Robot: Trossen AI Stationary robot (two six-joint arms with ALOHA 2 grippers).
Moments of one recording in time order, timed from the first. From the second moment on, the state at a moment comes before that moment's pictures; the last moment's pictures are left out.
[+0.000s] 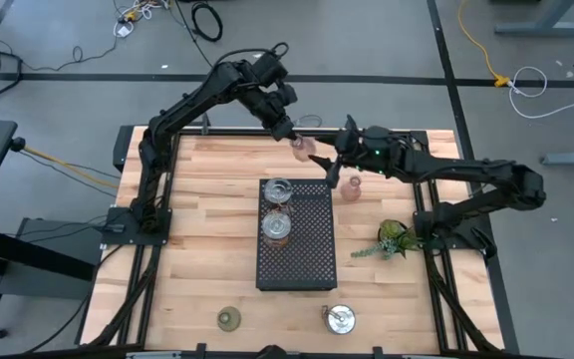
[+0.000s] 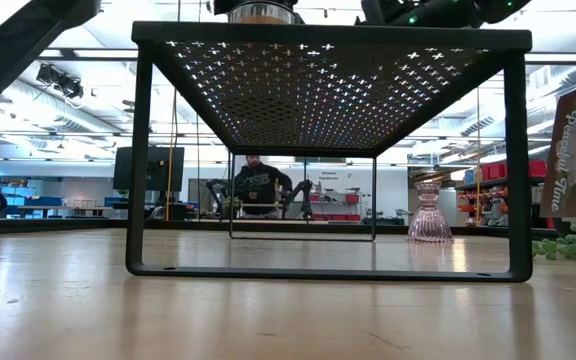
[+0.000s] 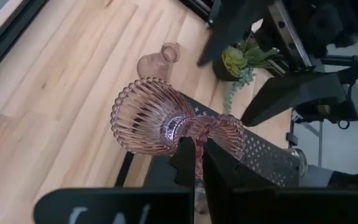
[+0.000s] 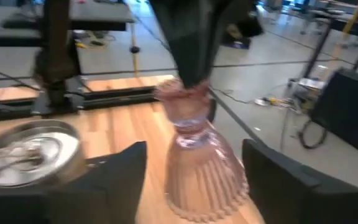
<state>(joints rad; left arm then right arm) 0.56 2.05 2.36 -1.27 0.55 -0.10 -0.30 1.27 0.93 0.11 0.09 -0.09</state>
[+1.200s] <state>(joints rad) 0.56 2.06 2.36 -1.26 0.61 -0.09 -0.32 1.52 1.11 0.13 0.02 -0.09</state>
